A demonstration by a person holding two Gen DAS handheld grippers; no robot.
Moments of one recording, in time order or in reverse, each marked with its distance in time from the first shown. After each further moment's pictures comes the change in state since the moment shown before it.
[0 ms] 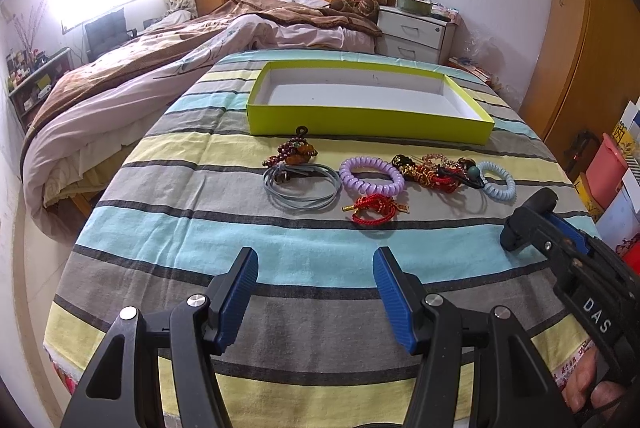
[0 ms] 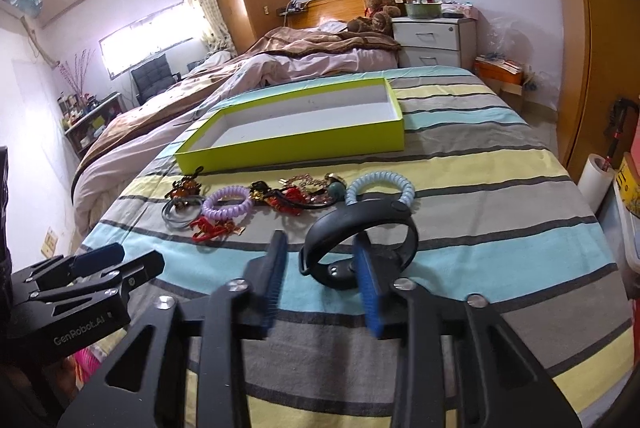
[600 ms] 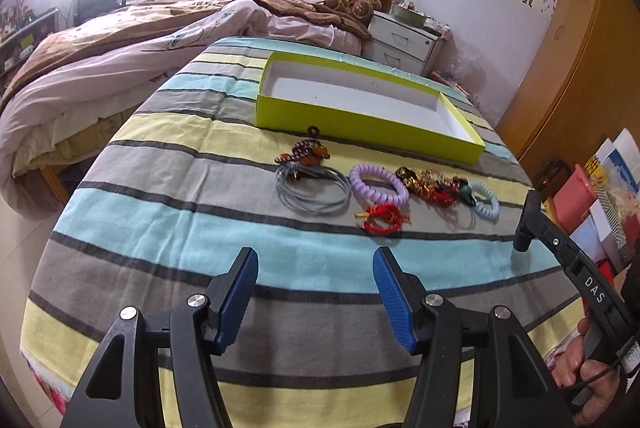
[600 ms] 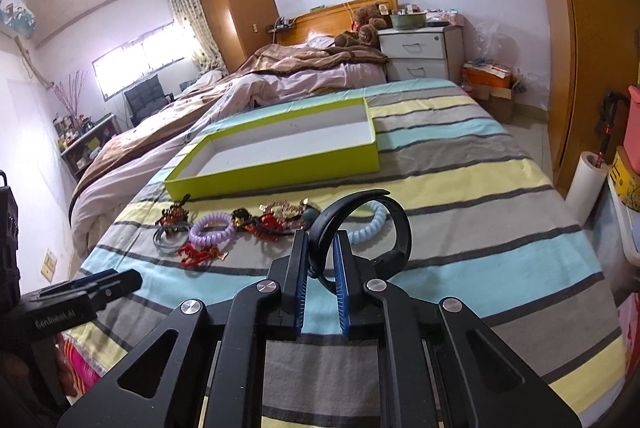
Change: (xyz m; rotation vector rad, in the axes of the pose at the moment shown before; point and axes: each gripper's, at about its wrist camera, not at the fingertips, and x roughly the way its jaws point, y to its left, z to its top) left arm 0.009 0.039 0.011 -0.111 0.028 -0.158; right arm -0.010 -0.019 0.009 0.042 -0.067 -0.011
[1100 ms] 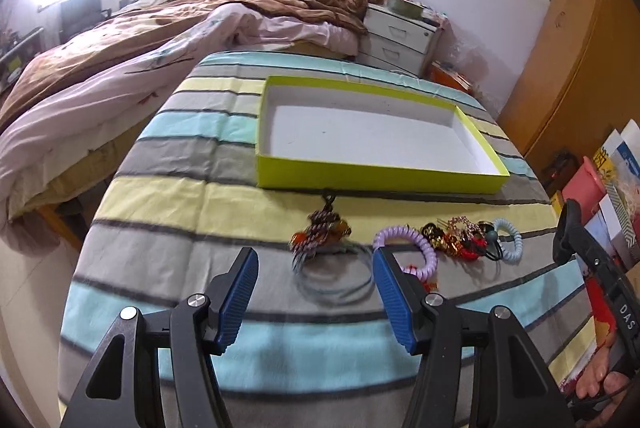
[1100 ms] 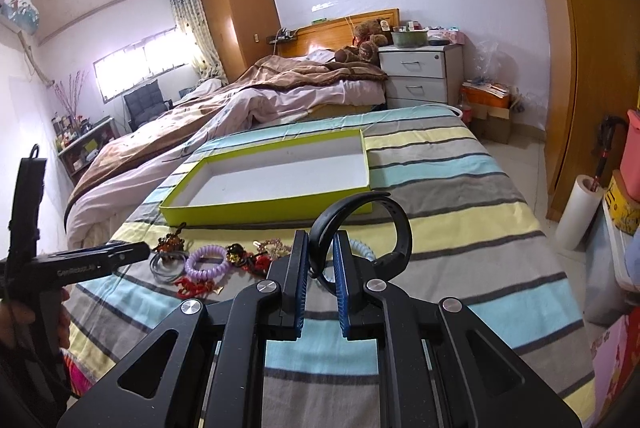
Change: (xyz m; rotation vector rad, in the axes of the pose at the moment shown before) left arm 0.036 0.003 0.062 0.080 0.032 0.018; right arm -0.001 0.001 0.029 -0.033 -0.034 -0.018
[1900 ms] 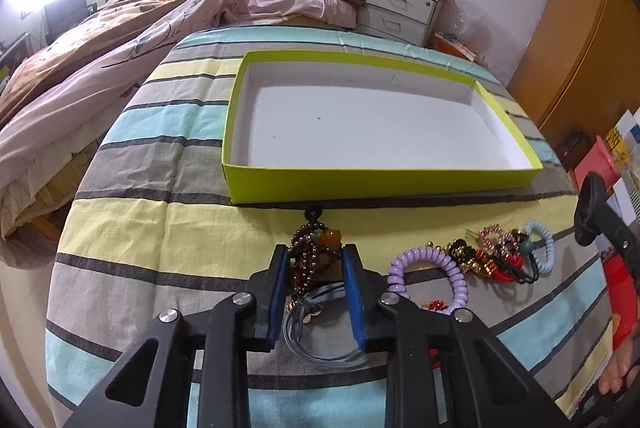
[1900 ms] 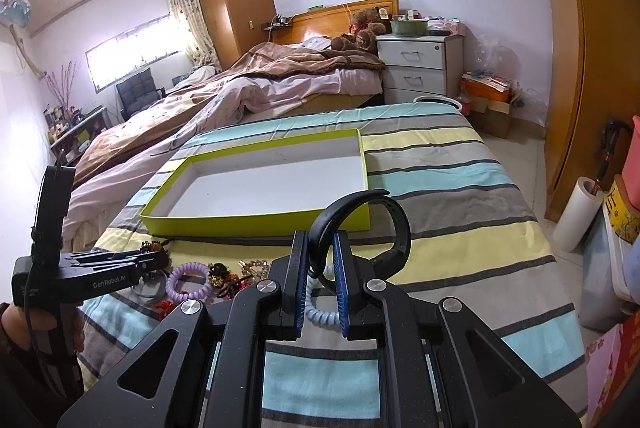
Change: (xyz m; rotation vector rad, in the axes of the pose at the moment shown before) left arm 0.051 -0.006 0.017 0.030 0.094 0.016; right arm 0.027 -0.005 0.023 -0.011 0.053 -0.021
